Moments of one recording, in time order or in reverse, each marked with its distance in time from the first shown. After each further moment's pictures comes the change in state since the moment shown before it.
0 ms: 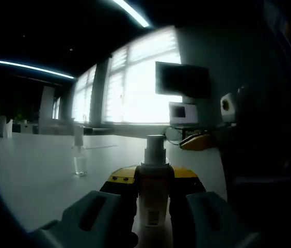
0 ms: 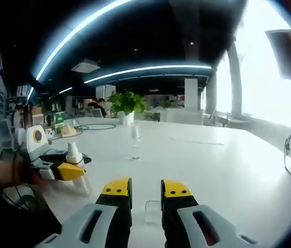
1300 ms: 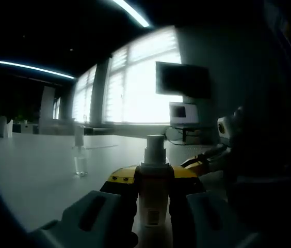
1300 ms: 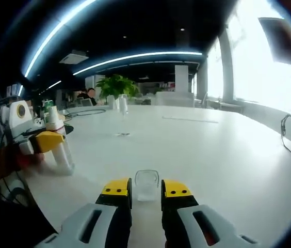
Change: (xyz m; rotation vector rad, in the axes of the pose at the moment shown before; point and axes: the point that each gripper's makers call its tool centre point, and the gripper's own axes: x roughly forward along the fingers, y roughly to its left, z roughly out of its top) left arm 0.000 -0.001 0.000 0.002 0.001 0.004; right arm 0.017 -0.014 -0.060 0.041 0.093 -0.062
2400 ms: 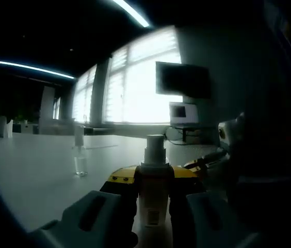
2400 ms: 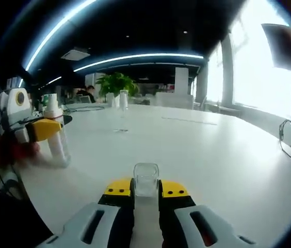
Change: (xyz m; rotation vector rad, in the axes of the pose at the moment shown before) left arm 0.000 0.000 0.000 0.001 0.000 0.001; right arm 0.005 0.001 -0.008 -0.056 -0.013 -0.020
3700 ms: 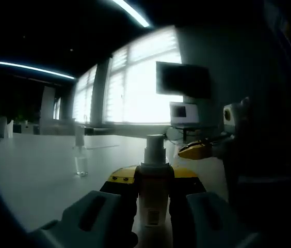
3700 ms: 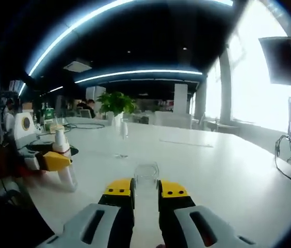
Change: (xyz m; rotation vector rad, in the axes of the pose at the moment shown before) left arm 0.000 0.001 0.000 0.003 0.000 0.004; right arm -0.022 0.002 0.059 -0.029 -0.144 -0.003
